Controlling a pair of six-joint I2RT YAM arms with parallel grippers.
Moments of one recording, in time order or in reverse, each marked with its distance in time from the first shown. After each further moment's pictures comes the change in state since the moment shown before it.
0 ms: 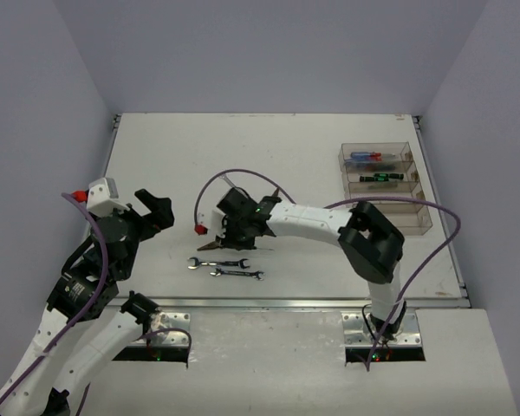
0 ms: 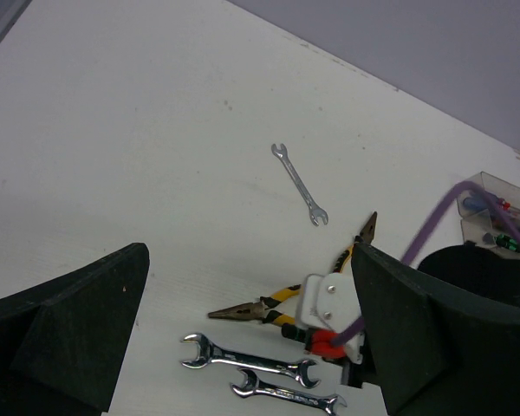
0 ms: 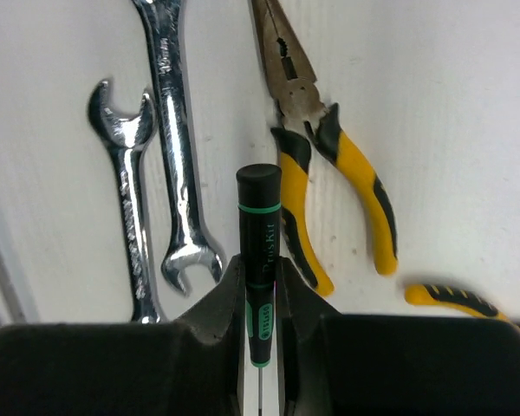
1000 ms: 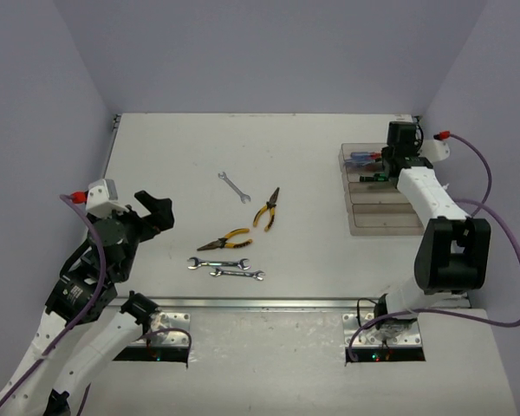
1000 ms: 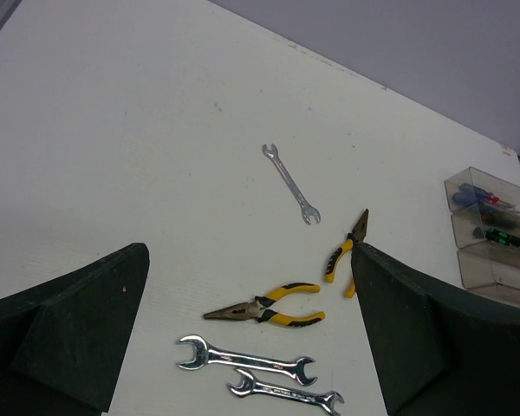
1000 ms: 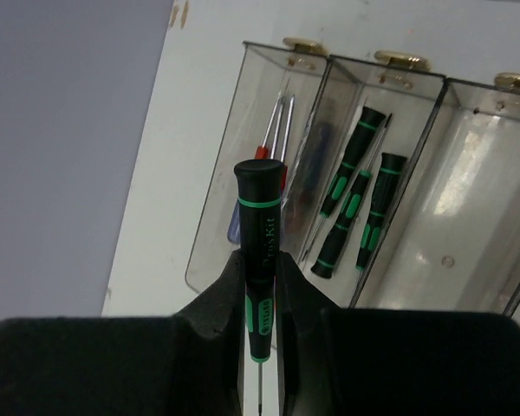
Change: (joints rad) left arm 0.000 -0.016 -0.005 0.013 0.026 0.016; right arm -1.051 -0.383 -0.245 0.248 0.696 1.649
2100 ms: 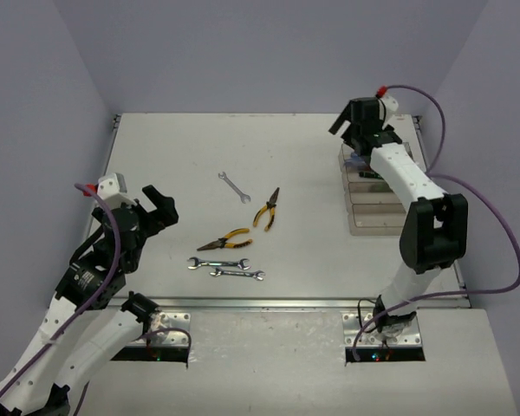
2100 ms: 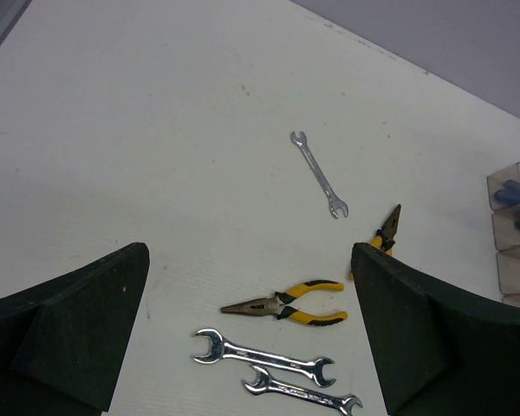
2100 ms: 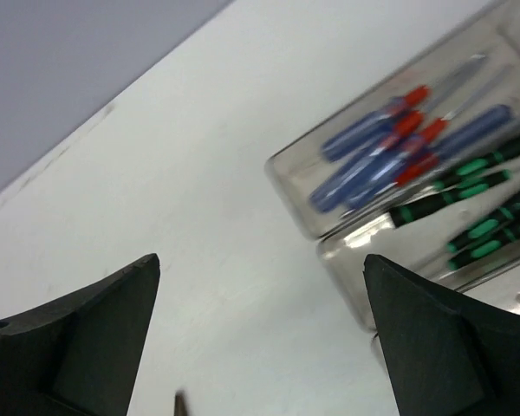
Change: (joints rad) left arm 0.007 0.082 0.000 -0.012 -0.035 -0.017; right arm 0.186 0.177 0.294 -0.063 -0.181 -0.516
